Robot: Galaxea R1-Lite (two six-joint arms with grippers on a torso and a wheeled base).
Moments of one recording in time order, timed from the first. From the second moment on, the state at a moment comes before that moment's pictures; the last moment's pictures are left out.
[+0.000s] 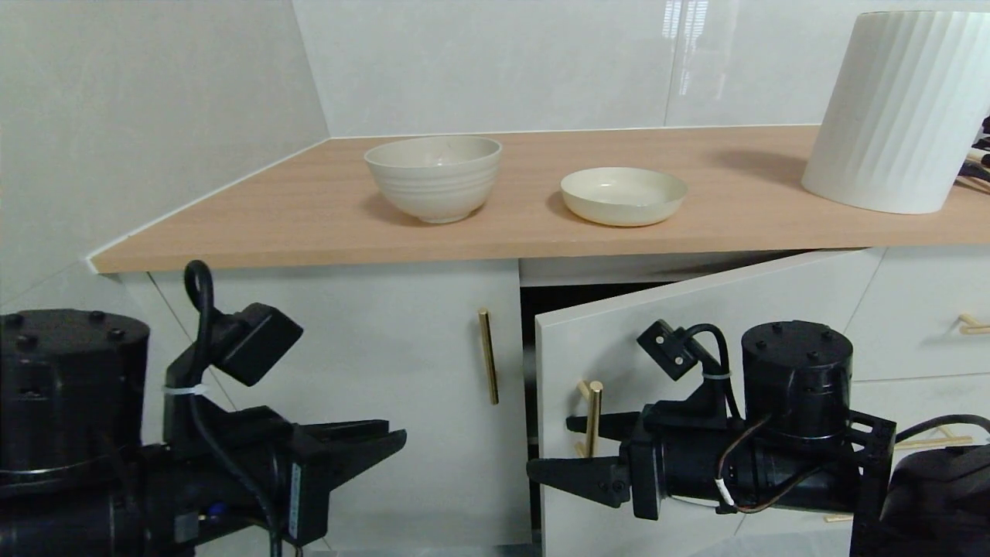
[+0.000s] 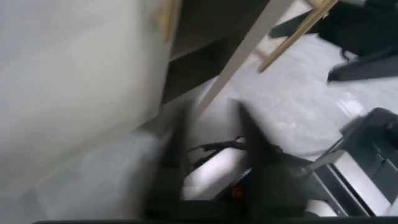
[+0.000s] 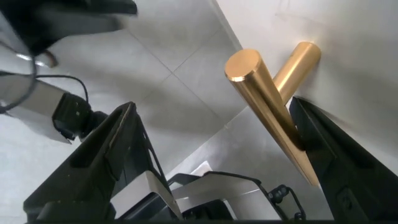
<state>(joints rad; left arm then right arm) -0.55 1.31 -0.56 -0.27 -0.19 -0.21 0.78 1.81 -0.60 -0.96 0.52 0.40</state>
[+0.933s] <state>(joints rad) -0.62 1.82 -0.78 -0.61 -0.20 -0.24 0.78 1.80 -0.56 -0.95 0.59 0.36</state>
